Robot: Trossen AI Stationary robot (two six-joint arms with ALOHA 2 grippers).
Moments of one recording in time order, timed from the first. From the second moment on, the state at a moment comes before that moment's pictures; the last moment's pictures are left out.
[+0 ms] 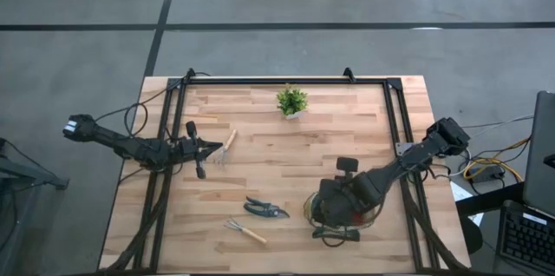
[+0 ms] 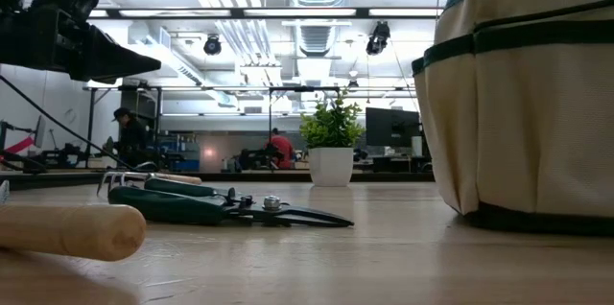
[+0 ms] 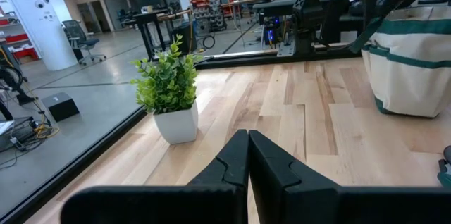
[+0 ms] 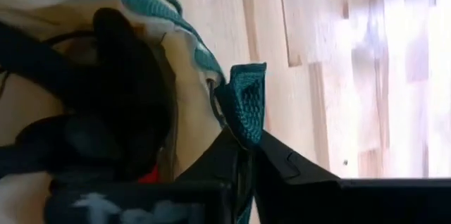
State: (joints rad) left arm -0.31 0.31 0.01 0.18 -0.61 0.11; right arm 0.53 1.72 1.42 -1.23 0.34 0.68
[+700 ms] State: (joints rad) left arm -0.31 0.31 0.01 0.18 -0.61 0.11; right arm 0.30 1.72 1.38 -1.04 0.37 0.41
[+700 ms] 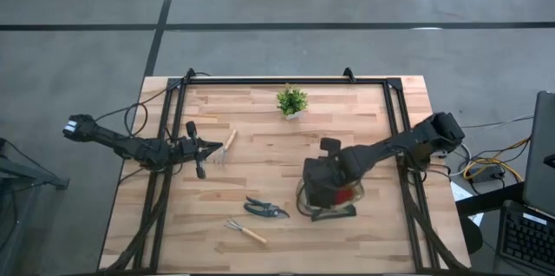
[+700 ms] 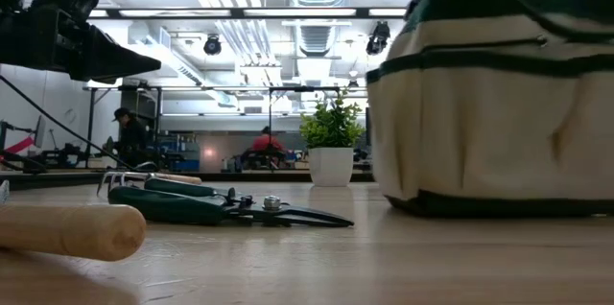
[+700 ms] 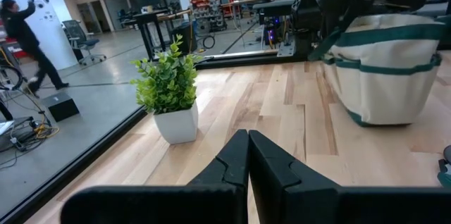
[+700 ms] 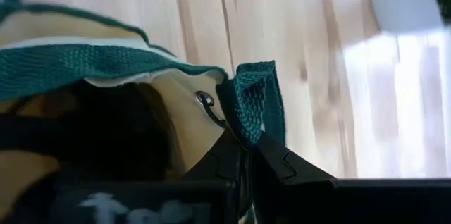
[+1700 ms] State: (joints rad) left arm -0.31 0.31 0.01 0.18 -0.61 0.11; right arm 0.09 1.70 1.38 -0.85 0.34 0.23
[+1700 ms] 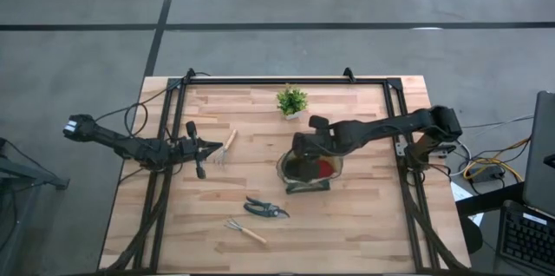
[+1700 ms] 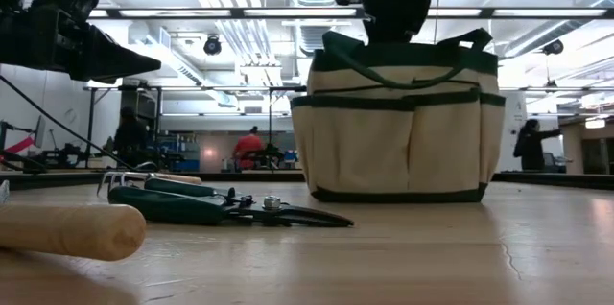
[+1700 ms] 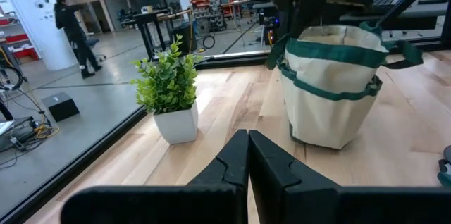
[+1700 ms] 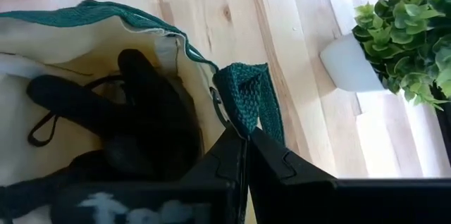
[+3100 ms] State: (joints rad) left arm -0.31 0.31 0.01 0.18 -0.61 0.11; right arm 0.54 1.74 1.36 -0.76 0.65 0.04
